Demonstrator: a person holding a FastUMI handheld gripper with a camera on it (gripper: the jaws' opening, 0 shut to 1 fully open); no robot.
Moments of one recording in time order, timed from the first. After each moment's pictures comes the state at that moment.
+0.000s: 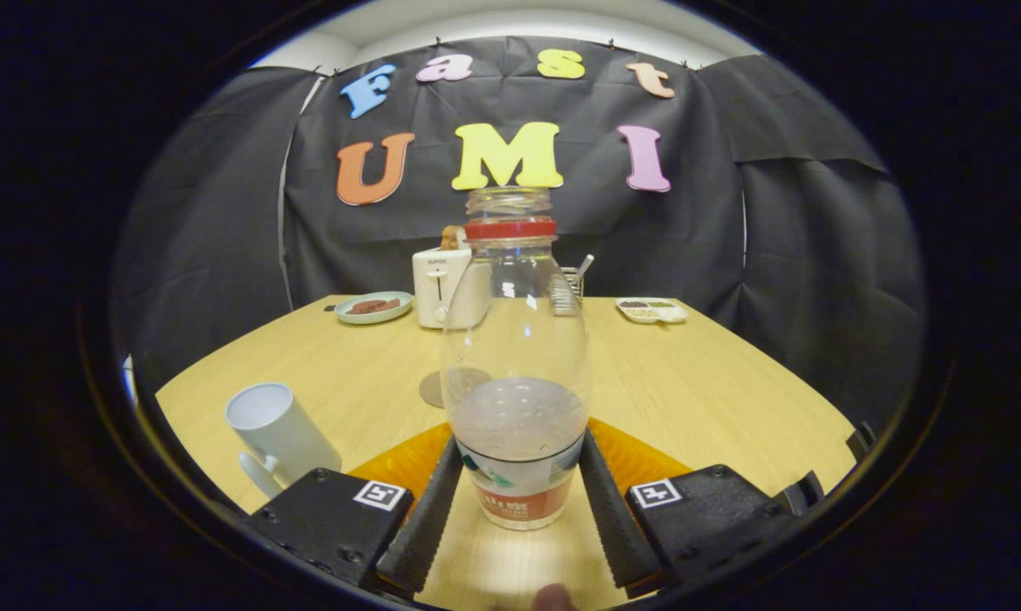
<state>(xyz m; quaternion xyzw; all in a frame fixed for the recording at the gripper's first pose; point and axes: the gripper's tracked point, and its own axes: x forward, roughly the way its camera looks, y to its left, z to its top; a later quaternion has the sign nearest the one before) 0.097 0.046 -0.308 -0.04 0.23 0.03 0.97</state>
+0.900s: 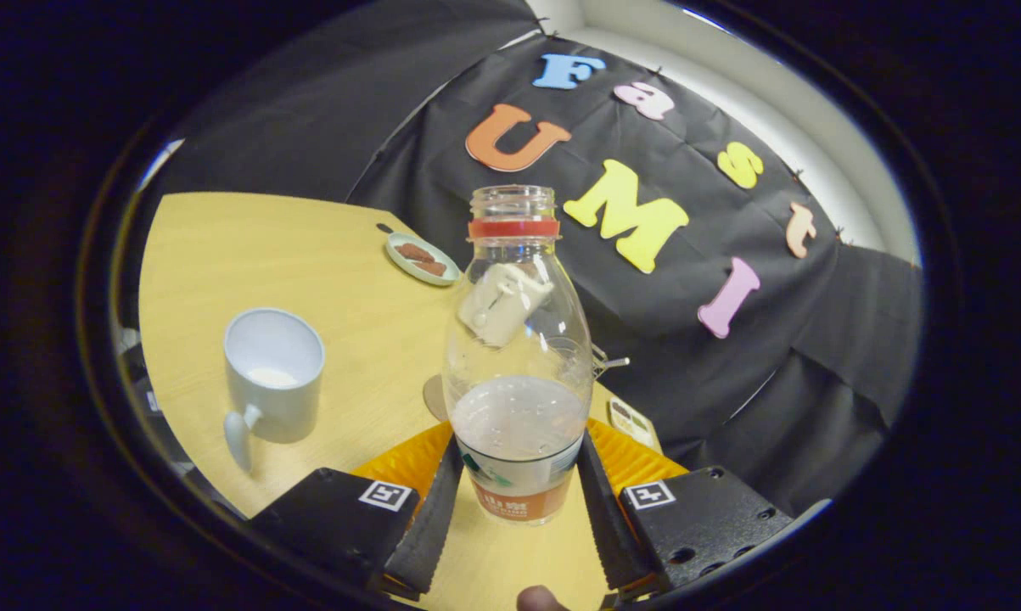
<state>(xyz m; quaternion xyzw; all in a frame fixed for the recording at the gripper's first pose) 0.120 0.101 -0.259 -0.40 0.18 0.09 0.90</state>
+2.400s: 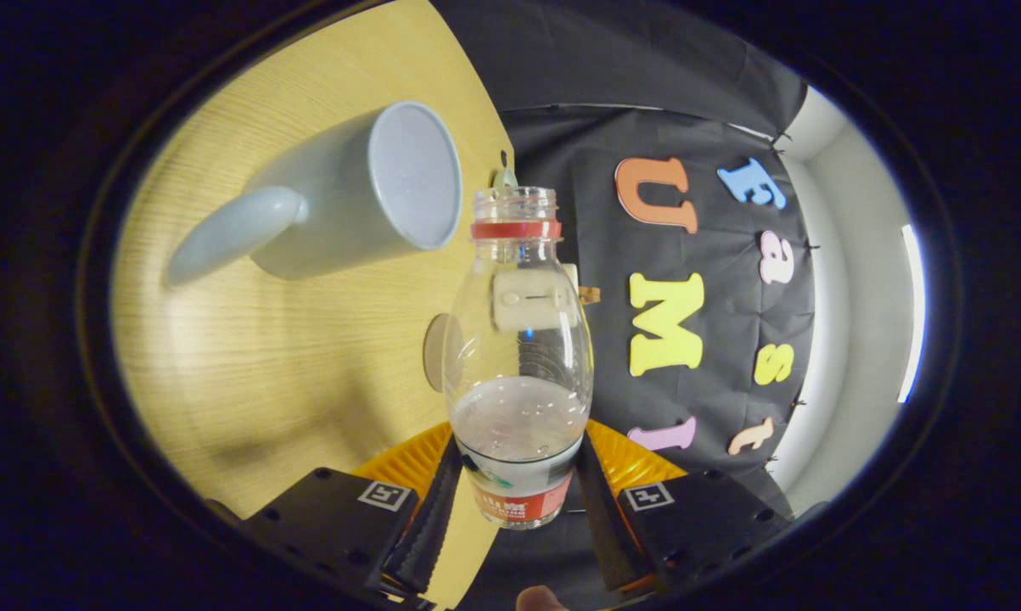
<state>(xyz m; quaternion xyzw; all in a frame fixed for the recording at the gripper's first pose) 0.107 0.117 -0.296 -0.72 0.11 0.10 0.68</state>
